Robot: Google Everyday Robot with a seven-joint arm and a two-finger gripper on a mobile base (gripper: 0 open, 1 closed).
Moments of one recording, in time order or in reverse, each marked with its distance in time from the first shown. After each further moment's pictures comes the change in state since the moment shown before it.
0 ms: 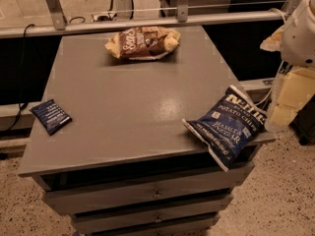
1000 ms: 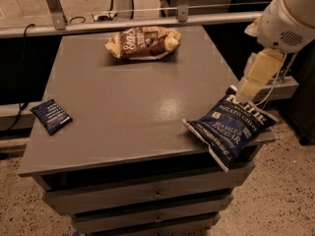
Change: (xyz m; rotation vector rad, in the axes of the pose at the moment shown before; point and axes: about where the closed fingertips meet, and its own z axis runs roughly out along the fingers) arm -0.024 -0.071 0.031 0.071 -0.122 0.064
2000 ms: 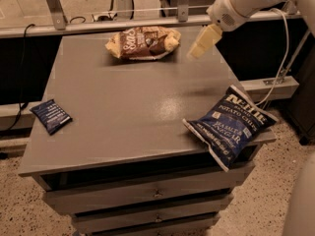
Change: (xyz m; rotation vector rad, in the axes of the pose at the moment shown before) arm -0.088 -0.141 0.103 0.066 -0.278 0.090
